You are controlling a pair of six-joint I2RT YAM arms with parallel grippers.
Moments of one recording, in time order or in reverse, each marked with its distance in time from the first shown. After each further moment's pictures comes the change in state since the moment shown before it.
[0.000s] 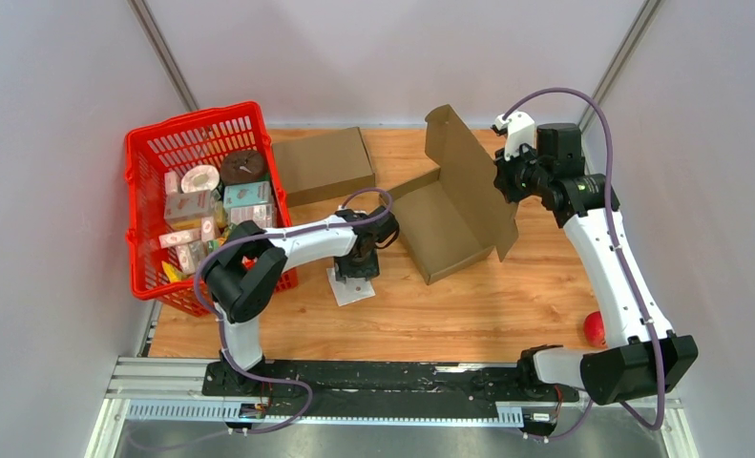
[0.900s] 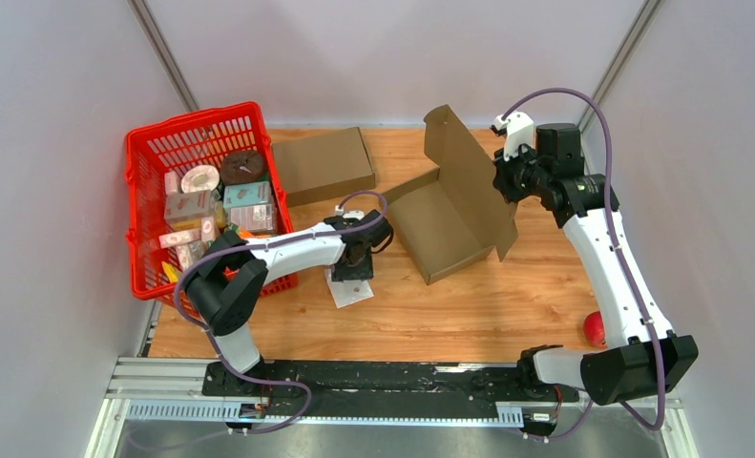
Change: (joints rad) left arm -0.010 -0.123 -0.121 0.080 -0.028 0.053; right arm 0.007 0.000 0.000 0.000 -0.005 0.000
